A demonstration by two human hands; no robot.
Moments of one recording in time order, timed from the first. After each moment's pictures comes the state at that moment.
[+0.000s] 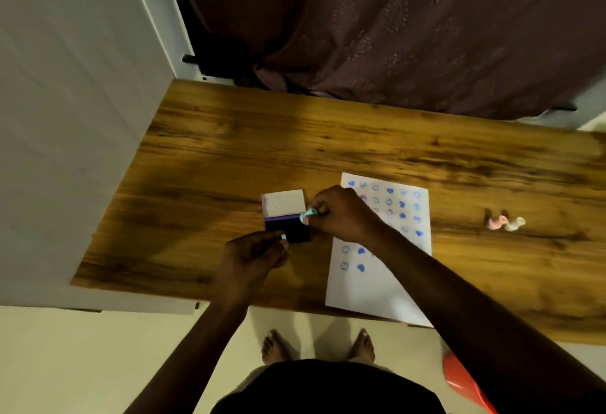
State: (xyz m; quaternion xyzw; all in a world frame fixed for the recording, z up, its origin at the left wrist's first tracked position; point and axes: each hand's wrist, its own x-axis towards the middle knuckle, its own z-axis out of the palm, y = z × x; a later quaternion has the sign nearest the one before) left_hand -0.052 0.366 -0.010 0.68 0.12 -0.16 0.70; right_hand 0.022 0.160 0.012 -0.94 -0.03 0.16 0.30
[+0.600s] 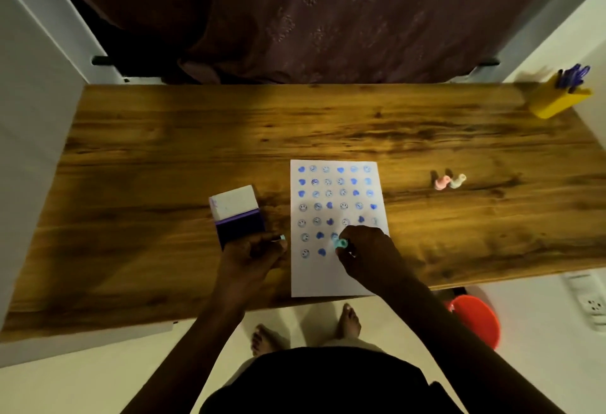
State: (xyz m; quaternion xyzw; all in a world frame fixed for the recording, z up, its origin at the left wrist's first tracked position) left_hand -0.049 0.305 -0.017 0.73 0.07 -0.21 0.64; right_hand -0.102 0.077 -0.028 -0.97 0.10 0.08 0.20
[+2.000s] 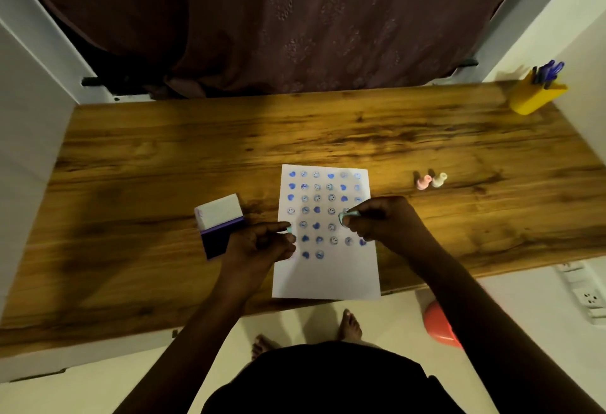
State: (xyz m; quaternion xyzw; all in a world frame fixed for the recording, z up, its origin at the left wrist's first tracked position) left_hand -0.047 0.264 0.010 0.73 0.00 -0.23 0.65; right_hand -0.096 0.017 0.037 -0.82 0.21 0.06 0.52
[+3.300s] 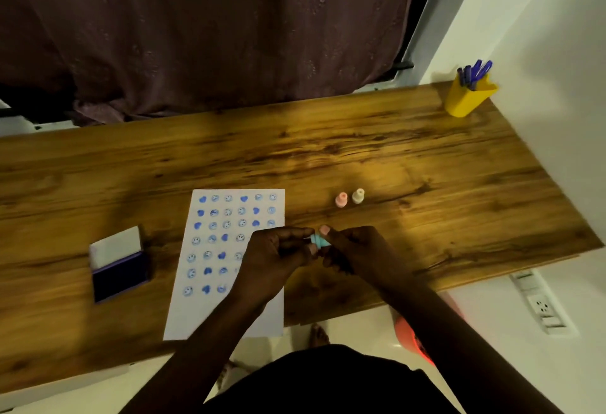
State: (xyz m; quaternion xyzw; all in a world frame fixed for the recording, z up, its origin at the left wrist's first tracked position) left_hand -0.080 0.045 0.018 0.71 -0.06 -0.28 0.64; right_hand -0.146 -0.126 0.028 -0.70 0.25 0.07 0.67
